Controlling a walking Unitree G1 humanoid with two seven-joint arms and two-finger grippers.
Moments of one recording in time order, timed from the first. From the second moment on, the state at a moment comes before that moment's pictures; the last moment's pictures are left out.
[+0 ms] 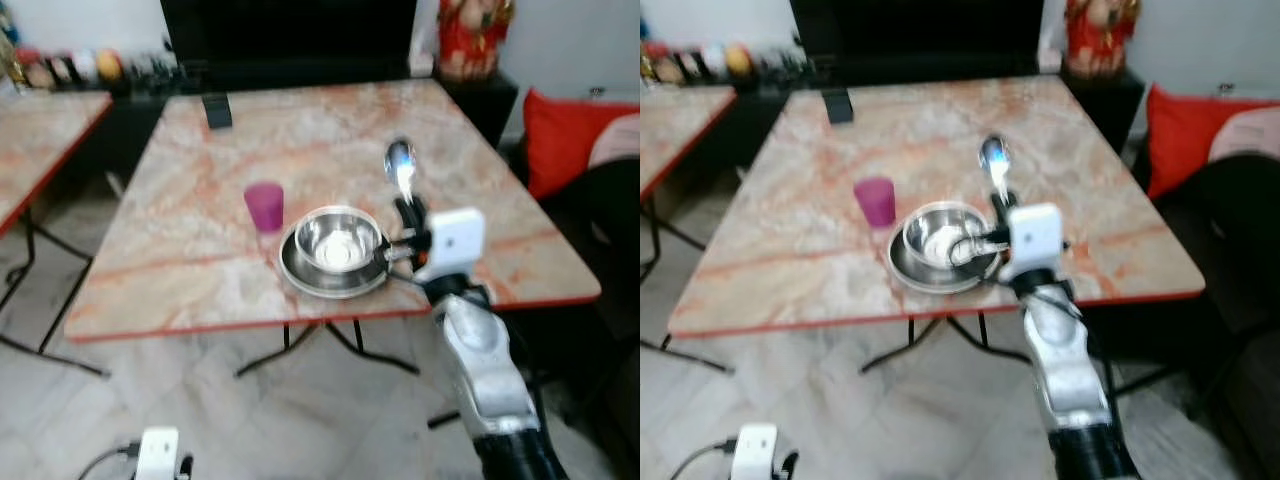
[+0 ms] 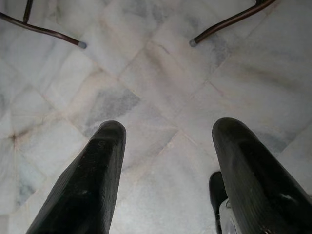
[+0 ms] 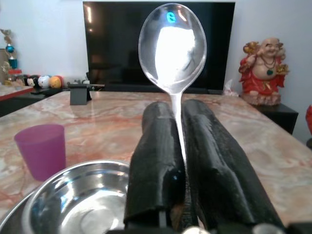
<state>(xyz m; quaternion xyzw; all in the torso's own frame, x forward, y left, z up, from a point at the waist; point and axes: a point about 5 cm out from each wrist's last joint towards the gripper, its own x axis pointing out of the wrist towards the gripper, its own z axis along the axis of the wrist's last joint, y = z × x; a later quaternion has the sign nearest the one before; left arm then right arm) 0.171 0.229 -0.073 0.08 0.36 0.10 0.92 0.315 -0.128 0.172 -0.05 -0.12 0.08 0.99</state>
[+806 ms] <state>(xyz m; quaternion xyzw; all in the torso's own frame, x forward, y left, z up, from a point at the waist) 0.140 0.248 -0.084 0.03 0.41 0.13 0.90 0.320 -0.151 0.172 -0.08 -0.12 0.04 0.99</state>
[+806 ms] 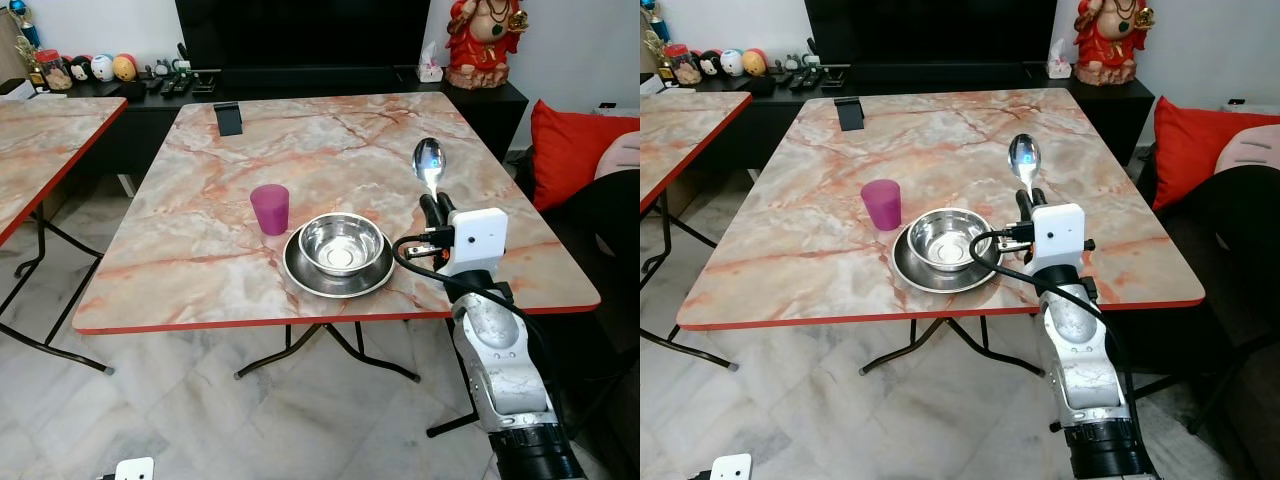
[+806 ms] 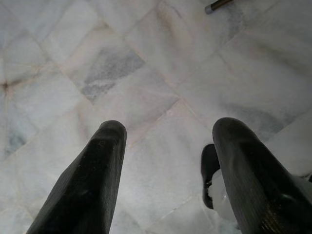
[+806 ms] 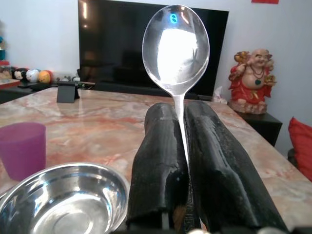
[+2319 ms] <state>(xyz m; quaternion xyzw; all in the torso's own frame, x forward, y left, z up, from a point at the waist) 0.157 0.233 -0.081 0.01 0.40 0.11 0.91 0.325 -0.156 0.175 -0.11 -0.12 0.01 0.99</state>
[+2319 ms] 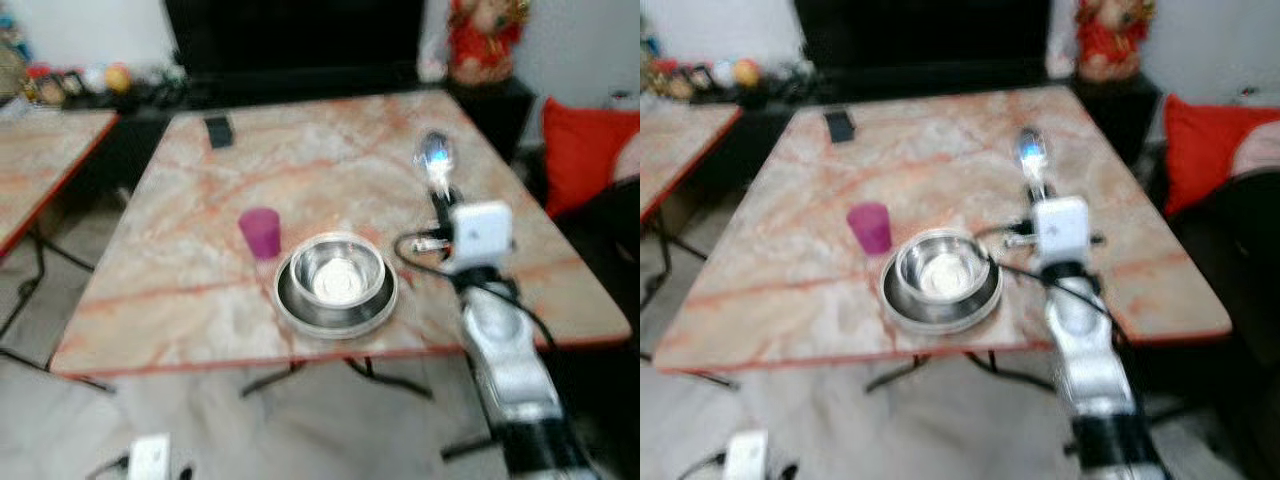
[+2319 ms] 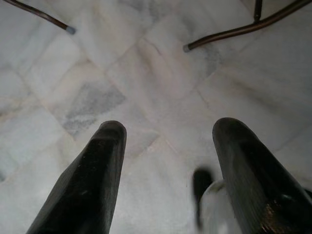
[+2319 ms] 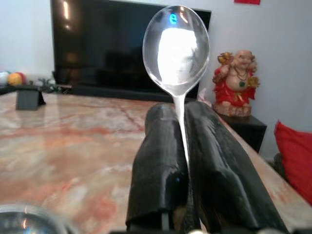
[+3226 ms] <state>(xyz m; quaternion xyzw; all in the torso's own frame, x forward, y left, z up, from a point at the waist) 0.155 0.244 -0.079 0.02 0.40 0.12 0.91 0.341 -0.189 0.188 -0.13 -0.09 -0.06 0.98</state>
